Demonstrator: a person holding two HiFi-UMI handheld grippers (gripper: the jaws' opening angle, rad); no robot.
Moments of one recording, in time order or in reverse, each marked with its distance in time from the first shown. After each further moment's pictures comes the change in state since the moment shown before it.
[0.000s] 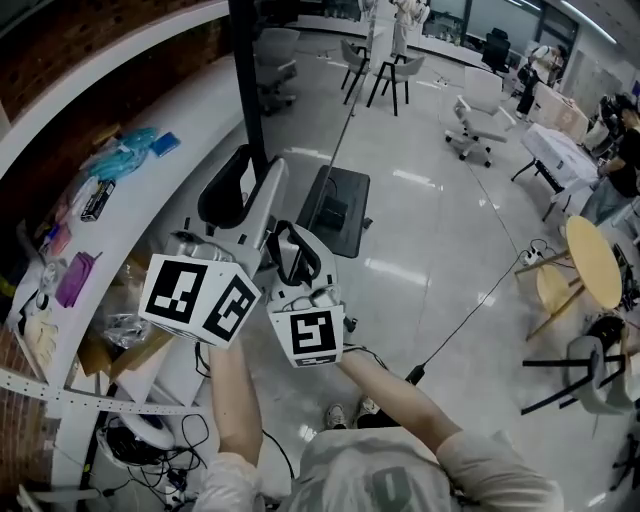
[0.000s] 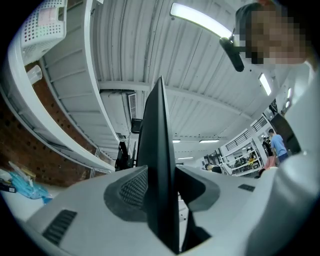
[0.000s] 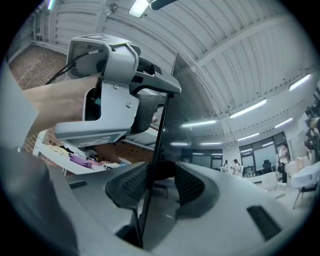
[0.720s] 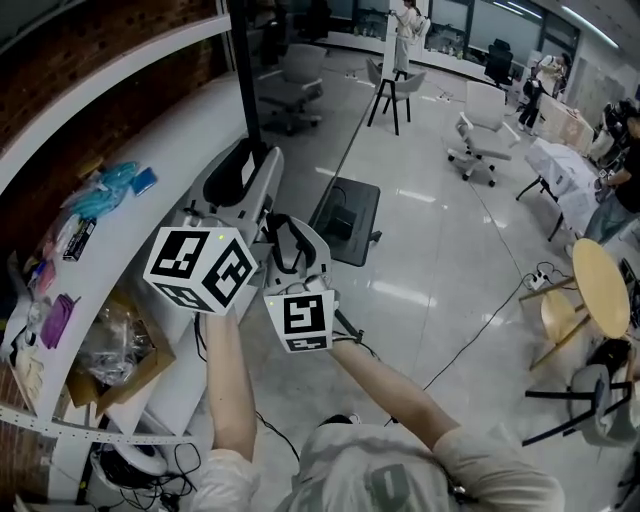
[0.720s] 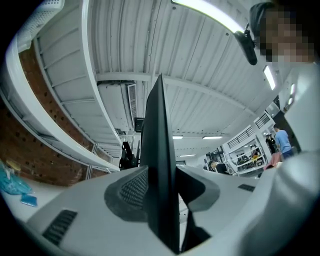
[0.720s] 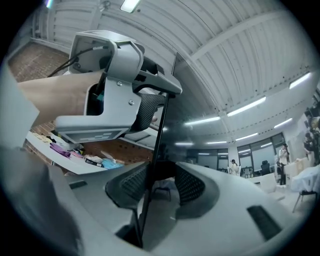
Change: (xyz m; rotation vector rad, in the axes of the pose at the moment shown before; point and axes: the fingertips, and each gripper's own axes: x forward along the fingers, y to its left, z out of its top) left arm 0.143 0.023 -0.057 0.003 0.018 0.007; right arm 0.082 -0.121 -0.047 0.008 0.016 -0.026
